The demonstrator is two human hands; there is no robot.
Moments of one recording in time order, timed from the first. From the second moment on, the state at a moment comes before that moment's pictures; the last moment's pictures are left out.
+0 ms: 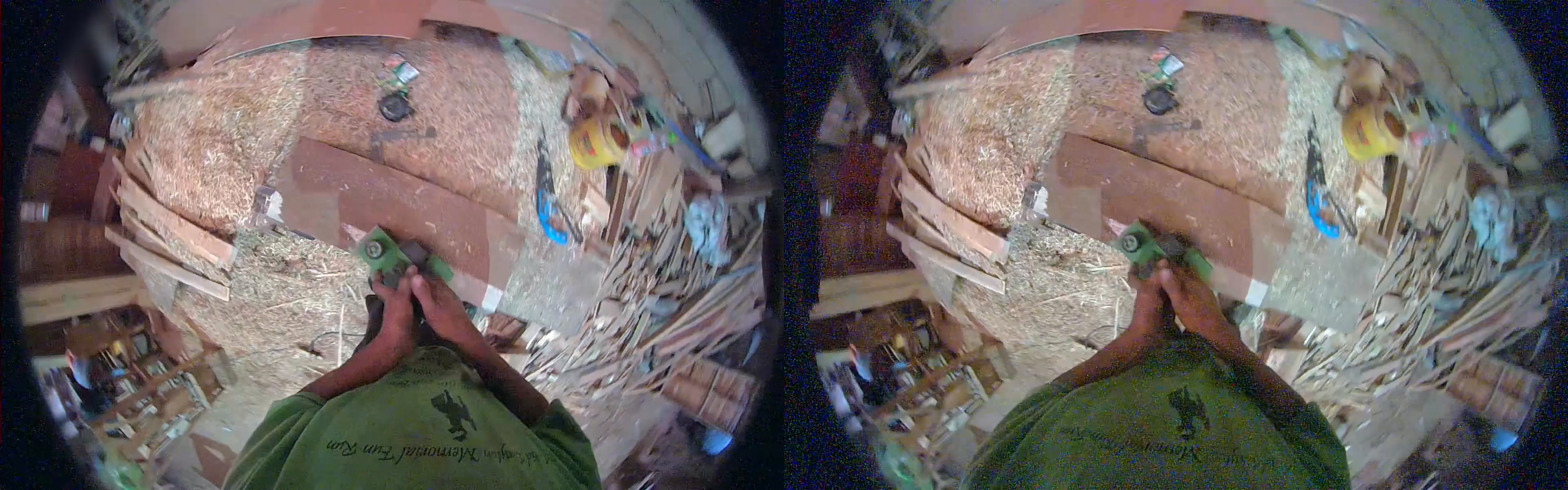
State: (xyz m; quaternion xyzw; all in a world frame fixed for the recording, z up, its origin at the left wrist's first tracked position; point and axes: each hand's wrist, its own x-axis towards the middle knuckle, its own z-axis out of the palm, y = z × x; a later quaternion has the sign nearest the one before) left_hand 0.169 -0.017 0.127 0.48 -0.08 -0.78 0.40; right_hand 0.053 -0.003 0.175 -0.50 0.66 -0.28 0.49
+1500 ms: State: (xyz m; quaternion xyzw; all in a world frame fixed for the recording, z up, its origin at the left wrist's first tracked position) left_hand 0.047 0.135 0.004 0.77 -0.45 -0.25 0.39; right_hand -0.255 0.157 0.171 -0.65 0.67 -0.15 0.32
